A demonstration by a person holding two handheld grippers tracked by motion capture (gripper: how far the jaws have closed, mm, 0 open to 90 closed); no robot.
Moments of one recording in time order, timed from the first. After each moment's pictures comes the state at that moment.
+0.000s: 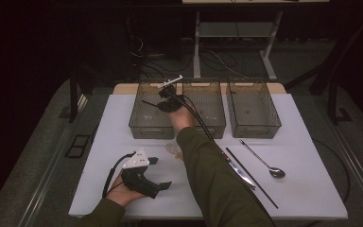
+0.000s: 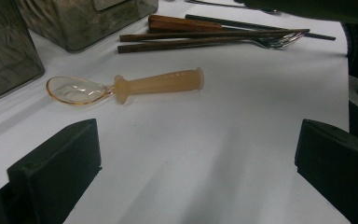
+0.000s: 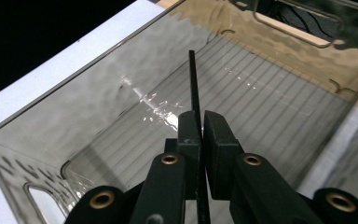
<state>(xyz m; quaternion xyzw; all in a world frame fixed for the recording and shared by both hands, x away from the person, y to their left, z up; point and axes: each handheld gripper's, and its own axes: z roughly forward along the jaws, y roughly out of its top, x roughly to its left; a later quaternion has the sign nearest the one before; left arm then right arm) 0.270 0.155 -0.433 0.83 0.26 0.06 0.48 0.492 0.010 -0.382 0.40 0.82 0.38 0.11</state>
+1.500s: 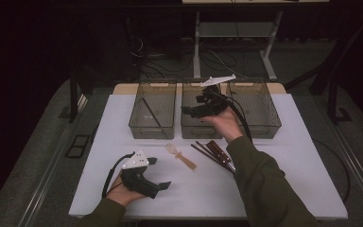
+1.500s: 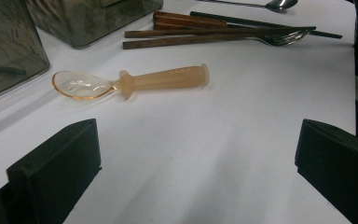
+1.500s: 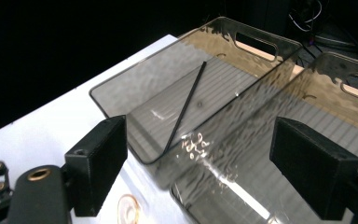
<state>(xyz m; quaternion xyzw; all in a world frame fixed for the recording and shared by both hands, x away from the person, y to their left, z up) 0.270 0.157 -0.435 0.83 0.27 0.07 0.48 0.427 -0.115 -0.328 0.36 0.80 0.48 0.09</state>
